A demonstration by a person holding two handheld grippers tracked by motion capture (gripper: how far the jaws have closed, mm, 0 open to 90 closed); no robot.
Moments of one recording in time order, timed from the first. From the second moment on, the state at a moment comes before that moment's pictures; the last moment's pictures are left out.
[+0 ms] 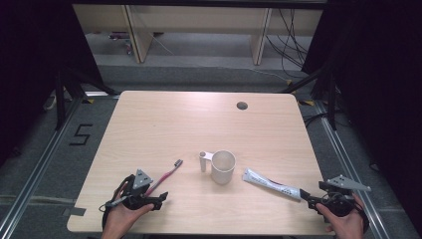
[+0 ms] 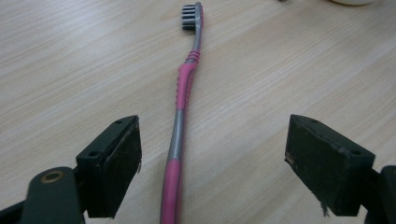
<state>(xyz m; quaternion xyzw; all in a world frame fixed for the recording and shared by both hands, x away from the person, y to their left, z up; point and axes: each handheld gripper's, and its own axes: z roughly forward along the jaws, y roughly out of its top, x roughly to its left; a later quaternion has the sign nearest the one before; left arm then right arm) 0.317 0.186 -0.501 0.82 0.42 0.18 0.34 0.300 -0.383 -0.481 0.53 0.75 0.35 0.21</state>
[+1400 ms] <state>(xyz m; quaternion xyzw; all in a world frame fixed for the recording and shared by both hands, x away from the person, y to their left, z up) 0.340 0.183 -0.490 0.84 0.41 0.17 0.33 0.298 -0.374 -0.478 0.52 0.74 0.38 0.19</state>
